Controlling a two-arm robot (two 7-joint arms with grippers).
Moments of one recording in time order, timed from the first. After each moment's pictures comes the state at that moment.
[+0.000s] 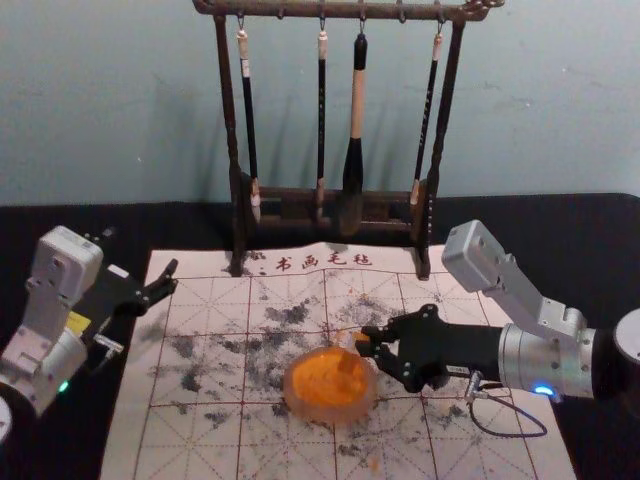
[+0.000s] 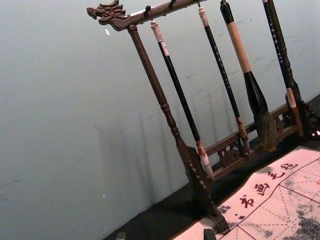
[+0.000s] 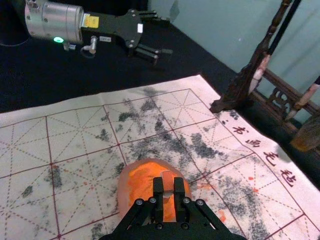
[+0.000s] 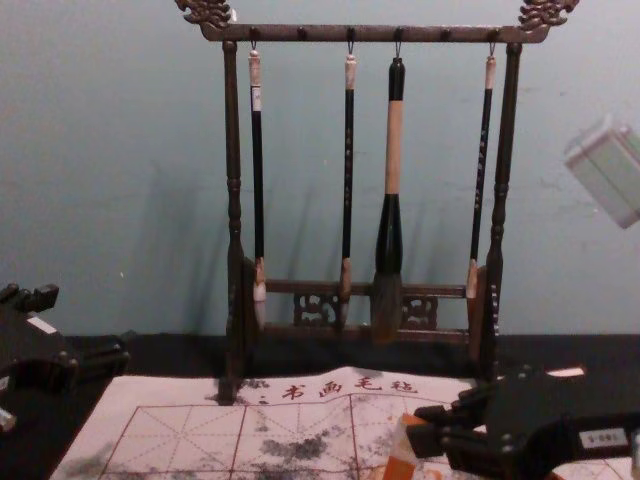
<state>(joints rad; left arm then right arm) -0.20 0.60 0.45 -1.41 -0.25 -0.12 0.03 0.38 0.58 -0.61 -1.51 0.33 0.21 0.68</state>
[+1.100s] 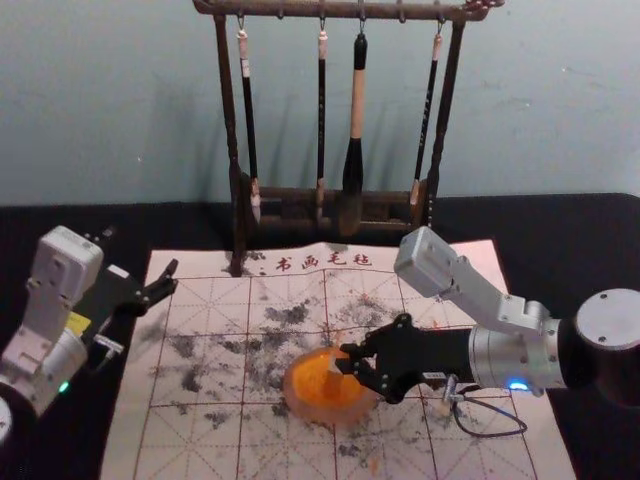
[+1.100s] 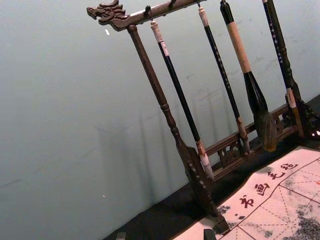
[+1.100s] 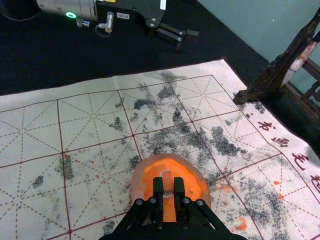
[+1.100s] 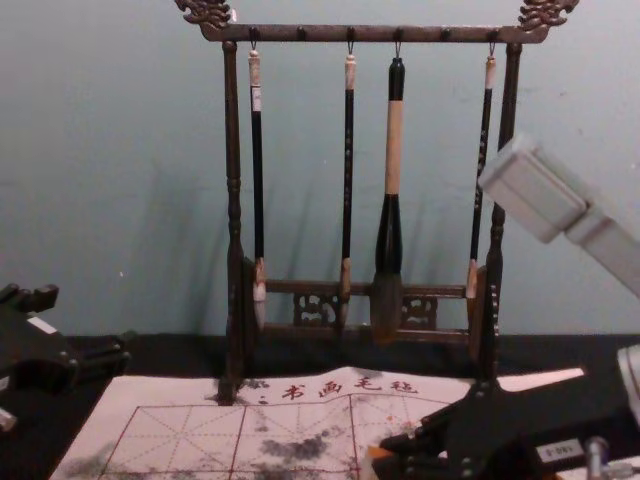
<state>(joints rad) -0.20 0.60 0.45 -1.41 -0.25 -0.12 0.03 0.47 0.57 -0.71 -1.49 0.29 0.30 0.71</state>
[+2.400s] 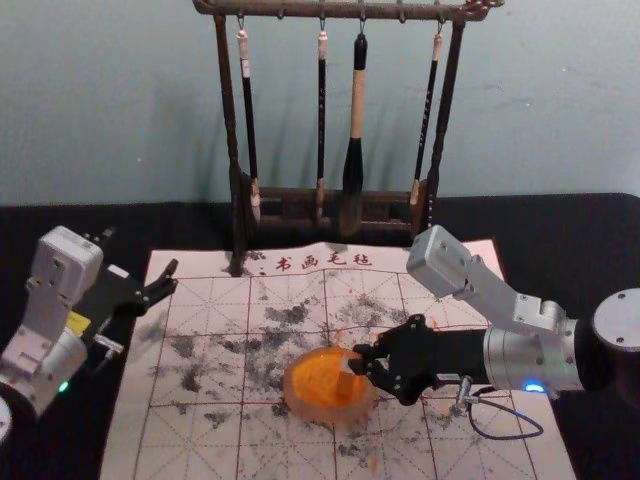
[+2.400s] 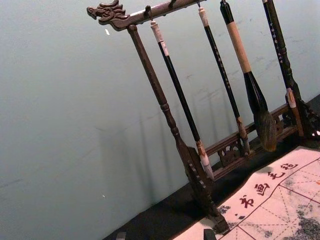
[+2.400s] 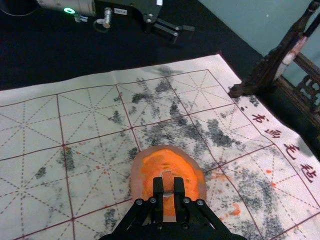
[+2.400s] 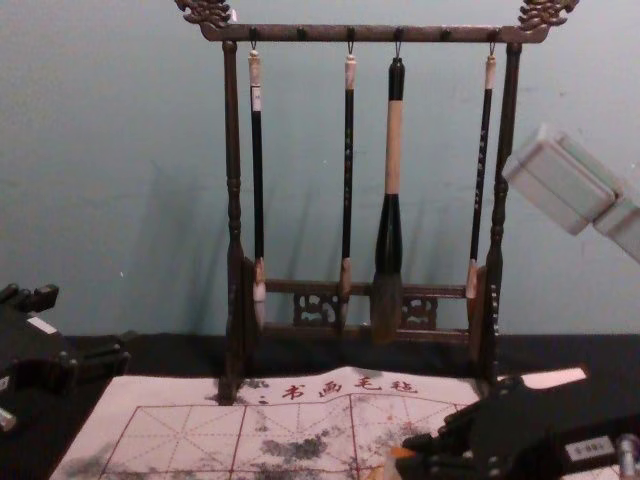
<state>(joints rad) -0.20 0.60 0.45 -1.41 -0.25 -0.12 0.03 0.45 0.61 -0.69 -1.54 0.30 0.33 0.69</state>
